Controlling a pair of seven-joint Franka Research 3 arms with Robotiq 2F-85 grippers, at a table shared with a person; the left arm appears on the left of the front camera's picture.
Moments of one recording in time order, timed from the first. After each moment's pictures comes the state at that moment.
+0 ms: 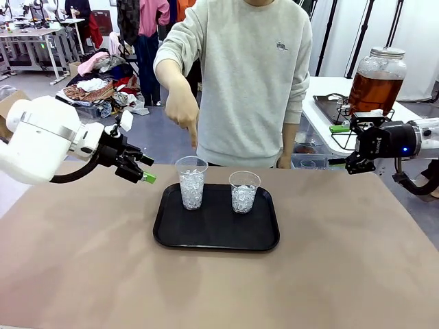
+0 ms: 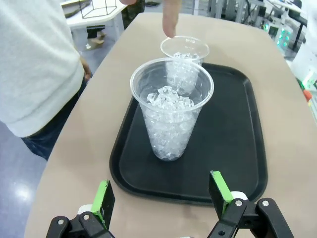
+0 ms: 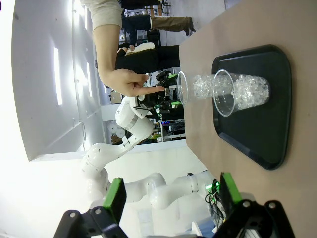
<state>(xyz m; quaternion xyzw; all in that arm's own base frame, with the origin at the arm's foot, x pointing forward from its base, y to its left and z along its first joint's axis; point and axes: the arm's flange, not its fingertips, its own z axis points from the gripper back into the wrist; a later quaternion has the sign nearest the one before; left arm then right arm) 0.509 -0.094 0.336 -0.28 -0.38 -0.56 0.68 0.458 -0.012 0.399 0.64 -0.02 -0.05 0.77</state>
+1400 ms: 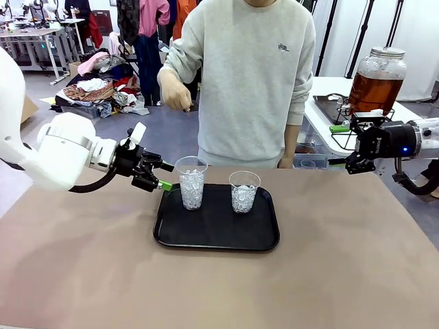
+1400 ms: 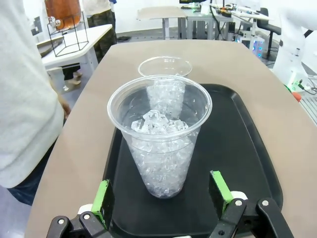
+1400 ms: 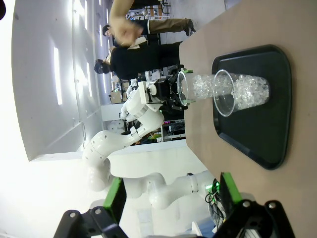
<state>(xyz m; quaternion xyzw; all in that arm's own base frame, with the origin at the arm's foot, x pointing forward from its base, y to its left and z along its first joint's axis) 0.536 -0.128 0.287 -0.36 -0.42 -0.59 0.59 0.458 -0.012 0.399 0.64 -0.02 -0.05 0.77</state>
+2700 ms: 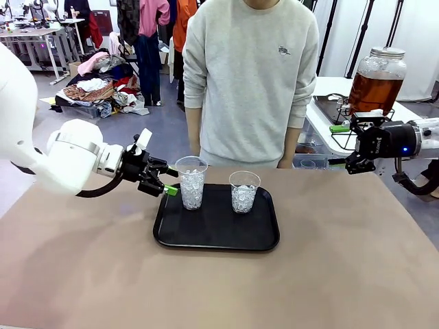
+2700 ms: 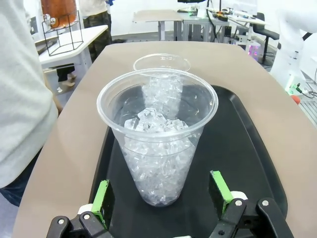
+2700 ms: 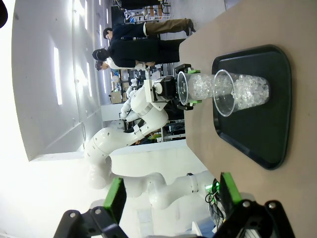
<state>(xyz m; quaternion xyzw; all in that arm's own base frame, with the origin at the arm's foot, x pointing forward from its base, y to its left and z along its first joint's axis) 0.540 -0.143 0.267 -0.38 -0.41 -0.58 0.59 0.458 -0.012 0.399 0.64 -0.02 -0.05 0.77</state>
